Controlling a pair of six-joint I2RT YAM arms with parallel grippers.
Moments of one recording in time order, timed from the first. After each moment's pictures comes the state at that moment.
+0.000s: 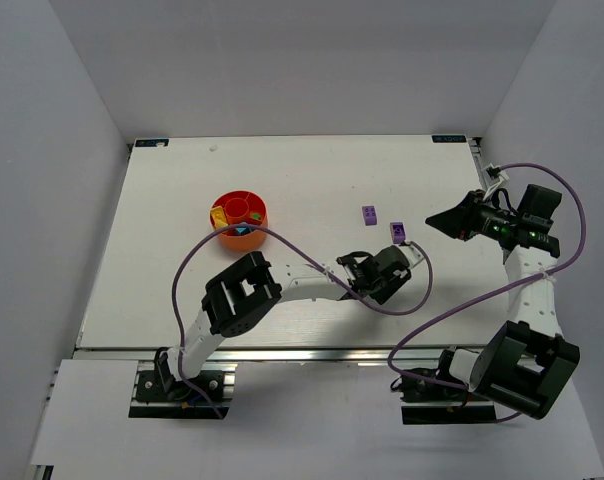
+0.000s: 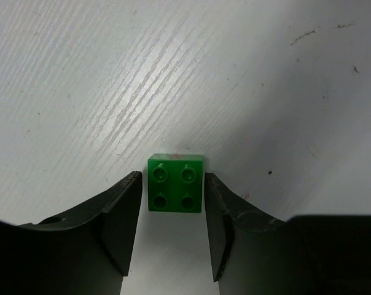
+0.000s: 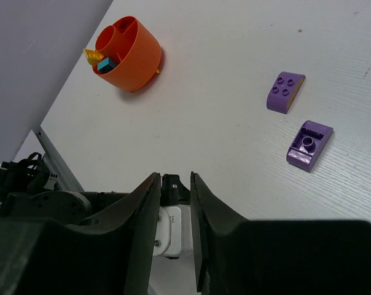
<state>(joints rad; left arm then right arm) -1.17 2.19 1.59 -0.21 -0.22 -0.12 -0.37 1.19 0.94 -0.40 -1.19 -0.04</state>
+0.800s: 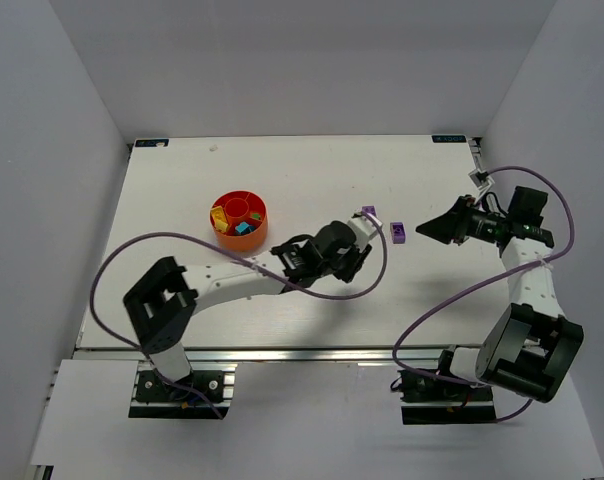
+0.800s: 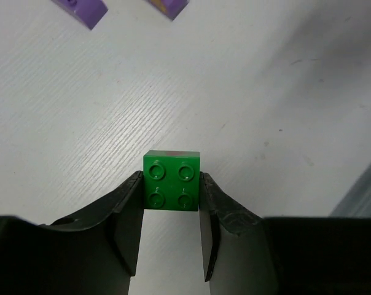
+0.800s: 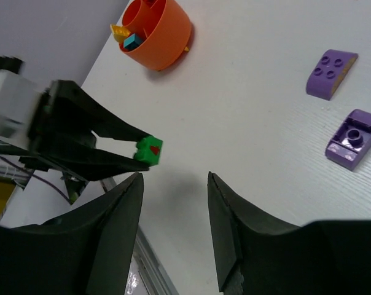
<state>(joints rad) -1.06 1.73 1.22 -0.09 -0.15 -0.14 -0.34 1.28 0.94 -0.49 -1.28 -0.13</state>
